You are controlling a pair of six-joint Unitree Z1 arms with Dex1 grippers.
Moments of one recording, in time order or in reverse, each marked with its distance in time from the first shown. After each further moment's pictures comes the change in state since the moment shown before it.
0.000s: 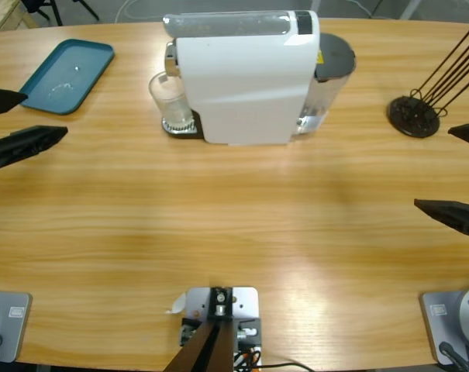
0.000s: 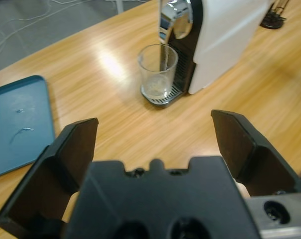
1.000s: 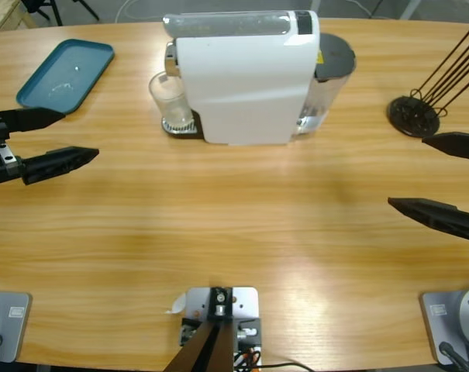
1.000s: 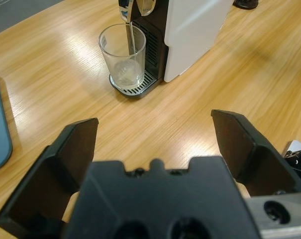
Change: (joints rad) arm 0 -0.005 0.105 0.013 -0.043 -0.112 0.000; arm 1 0.000 0.059 0.089 -0.124 0.000 0.070
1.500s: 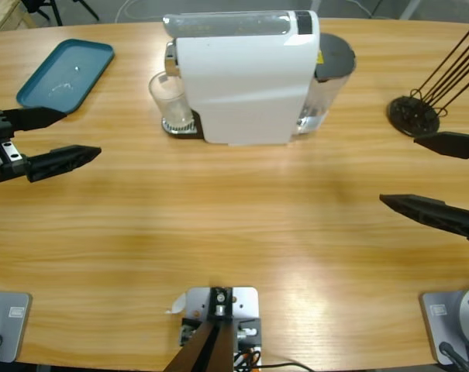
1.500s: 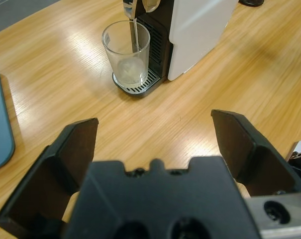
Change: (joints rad) arm 0 -0.001 0.016 0.000 -0.007 0.018 0.003; arm 1 0.000 0.032 0.007 -0.024 -0.003 0.019
